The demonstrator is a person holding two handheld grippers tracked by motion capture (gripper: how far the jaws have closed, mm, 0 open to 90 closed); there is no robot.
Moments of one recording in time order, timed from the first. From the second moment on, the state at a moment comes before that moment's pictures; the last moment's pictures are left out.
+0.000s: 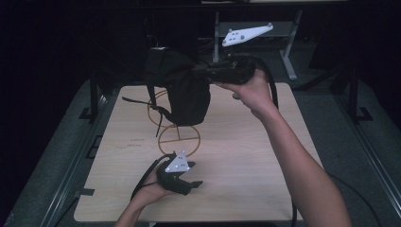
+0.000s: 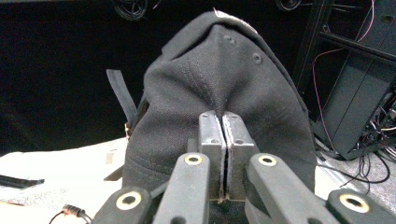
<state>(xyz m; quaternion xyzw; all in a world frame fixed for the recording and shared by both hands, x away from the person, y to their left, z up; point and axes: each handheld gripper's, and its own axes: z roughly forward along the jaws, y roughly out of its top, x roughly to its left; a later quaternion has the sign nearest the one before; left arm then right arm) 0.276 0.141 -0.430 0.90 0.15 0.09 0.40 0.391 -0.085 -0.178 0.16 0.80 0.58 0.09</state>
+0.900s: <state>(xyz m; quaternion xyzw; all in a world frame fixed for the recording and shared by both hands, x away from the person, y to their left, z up) 0.278 0.142 -0.430 0.90 0.15 0.10 0.40 0.432 -0.022 -0.202 0.18 0.81 0.56 0.04</state>
